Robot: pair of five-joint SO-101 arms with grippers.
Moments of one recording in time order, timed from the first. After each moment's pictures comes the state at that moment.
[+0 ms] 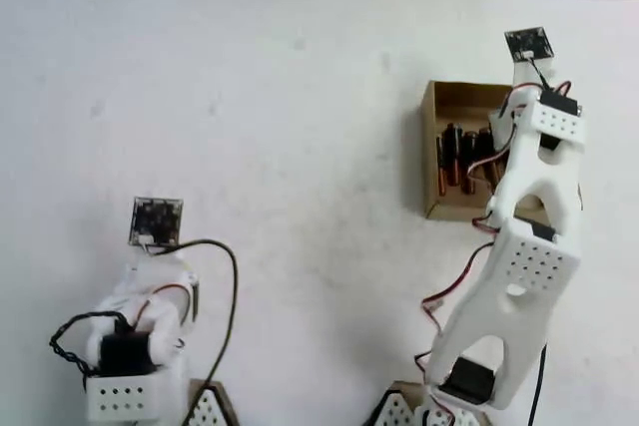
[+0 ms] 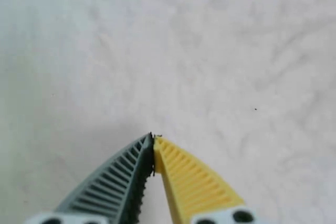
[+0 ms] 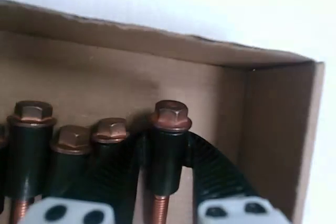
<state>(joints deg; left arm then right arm) -9.7 -103.5 97.1 71.7 -2.8 18.1 43.3 -28.0 57.0 31.1</state>
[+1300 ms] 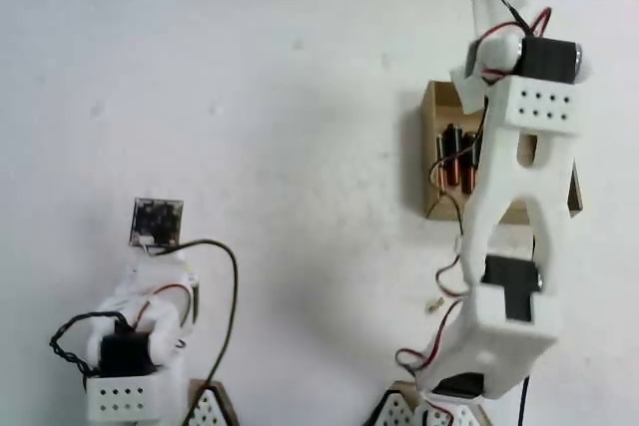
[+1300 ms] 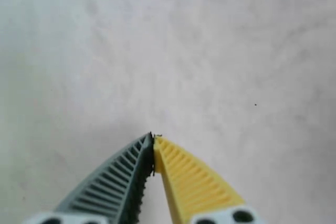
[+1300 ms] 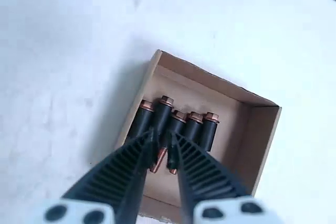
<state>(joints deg) -9.7 -103.9 97.1 72.9 -2.8 4.0 9.3 -34.0 88.4 31.5</state>
